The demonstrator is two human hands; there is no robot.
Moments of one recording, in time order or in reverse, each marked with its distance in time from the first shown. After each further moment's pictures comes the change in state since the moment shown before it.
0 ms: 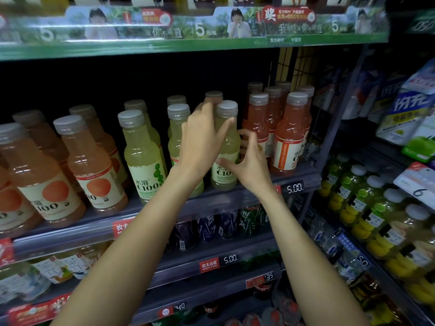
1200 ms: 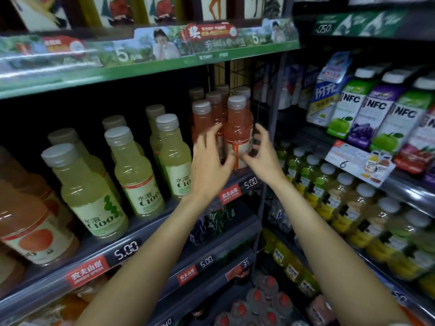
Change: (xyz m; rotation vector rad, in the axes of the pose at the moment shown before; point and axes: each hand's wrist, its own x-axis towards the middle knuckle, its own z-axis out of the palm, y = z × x) left_hand -0.029 0.045 0.074 -0.346 -0.284 0.041; right_hand -0.001 0.055 -0.099 -0.068 0.245 0.237
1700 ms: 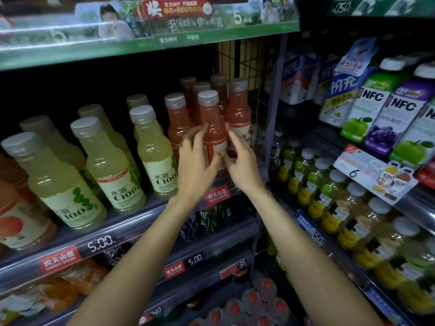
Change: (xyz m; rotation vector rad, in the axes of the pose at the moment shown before) left_hand 0.004 -0.015 0.039 0.163 0.110 -0.060; right_hand 0.009 0.026 0.023 0.079 -0.091 -0.259
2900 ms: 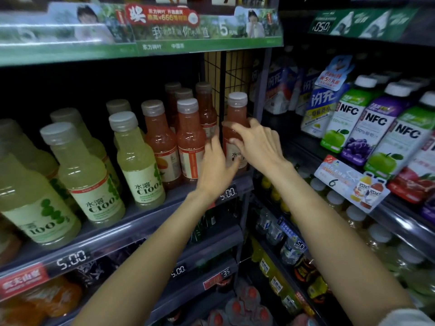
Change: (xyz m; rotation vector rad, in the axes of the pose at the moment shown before) left_hand 0.019 0.030 0.058 -0.162 -0.198 -0.067; right_hand 0.047 -0.028 -0.082 -1.046 -0.150 -0.147
